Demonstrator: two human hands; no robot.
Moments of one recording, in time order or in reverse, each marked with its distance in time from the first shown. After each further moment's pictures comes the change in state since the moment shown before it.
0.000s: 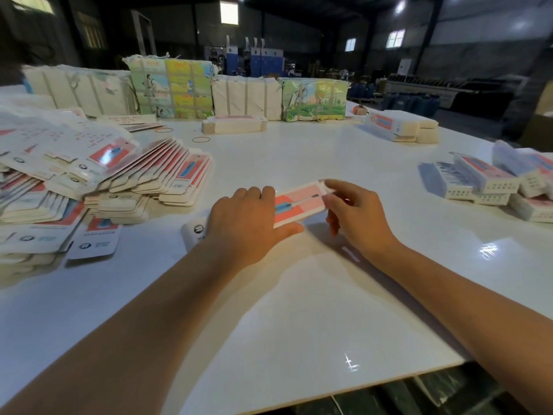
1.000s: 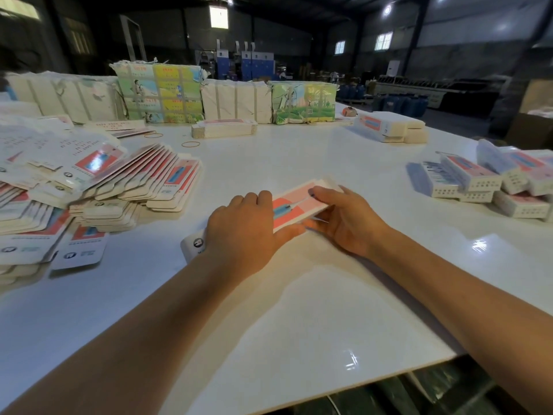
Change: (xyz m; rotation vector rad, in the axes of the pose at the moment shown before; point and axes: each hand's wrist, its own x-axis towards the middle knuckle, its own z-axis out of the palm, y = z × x) left_hand -0.007 0.019 -0.005 -0.072 0.015 -0.070; right_hand 0.013 0.000 -0.005 0.731 -0.193 0.450
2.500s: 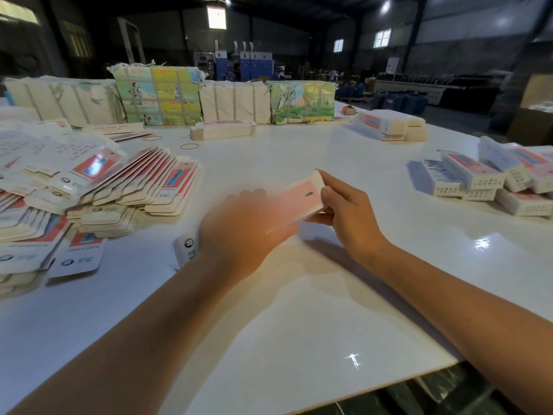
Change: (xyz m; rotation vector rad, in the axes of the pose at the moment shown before) left_hand 0.001 -0.008 0.004 -0.006 0.095 0.056; right_hand -0.014 0.009 0.007 -0.457 0.020 -0.485
